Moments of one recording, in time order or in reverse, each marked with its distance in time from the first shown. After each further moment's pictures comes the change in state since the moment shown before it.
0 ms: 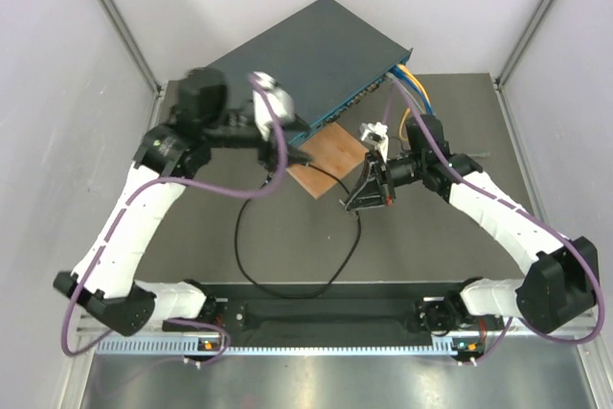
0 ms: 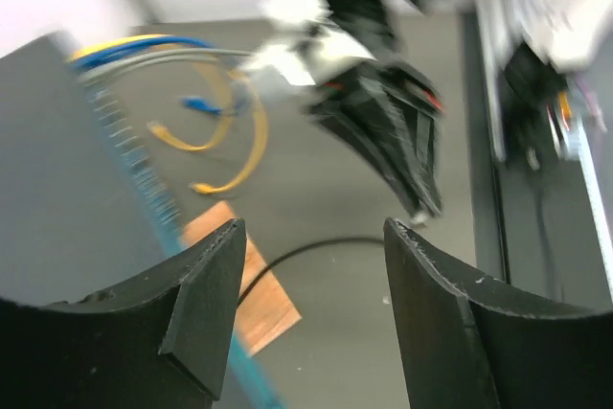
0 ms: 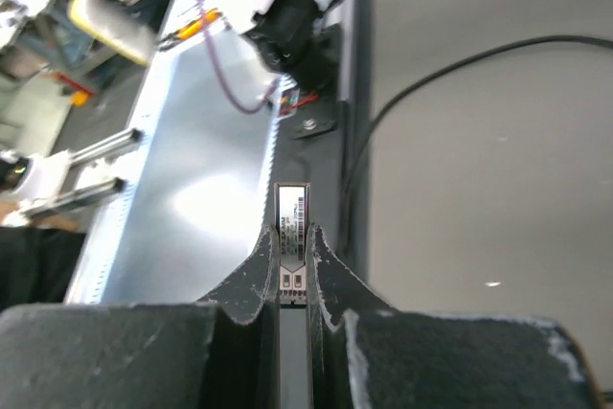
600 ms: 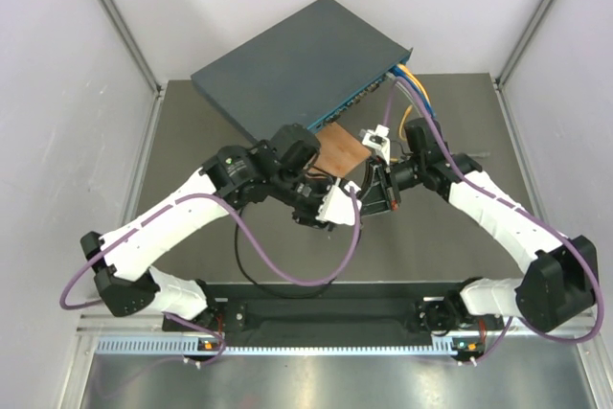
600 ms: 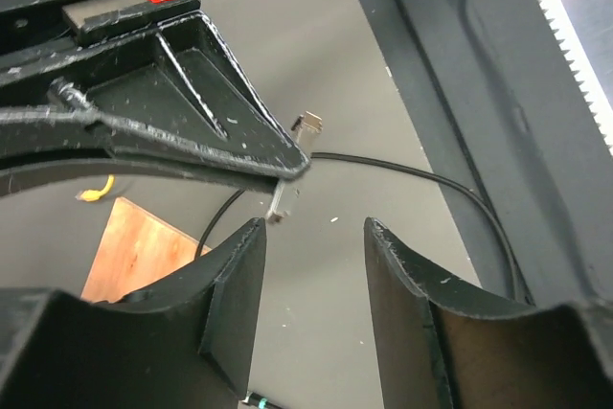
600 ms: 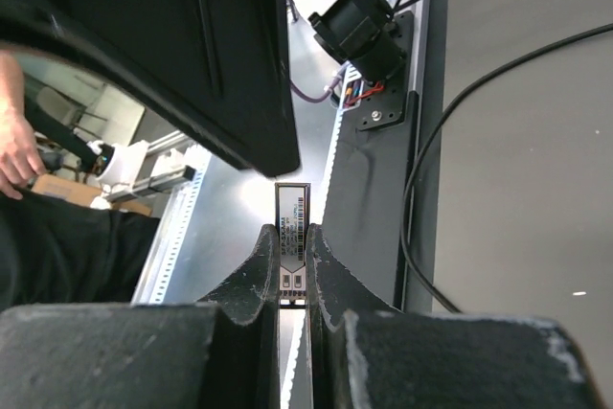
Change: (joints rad) left arm -0.534 0.125 -0.017 -0.403 -0.368 0.506; right arm -0.005 0.000 0.003 -0.108 -0.156 0.007
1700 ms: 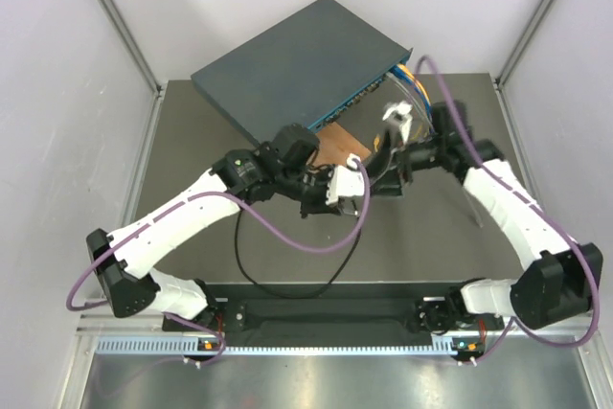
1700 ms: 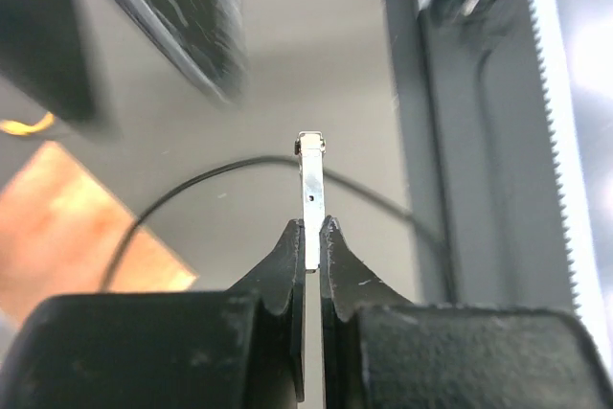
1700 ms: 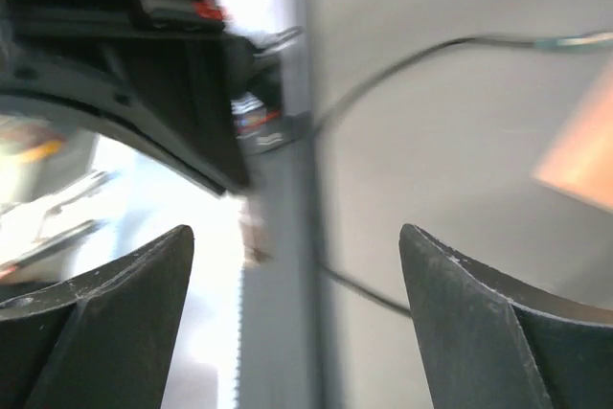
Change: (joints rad) left arm 0.042 0.000 -0.154 0.218 -0.032 -0.281; right arm -0.132 0.014 0.109 -0.115 0.126 -0.077
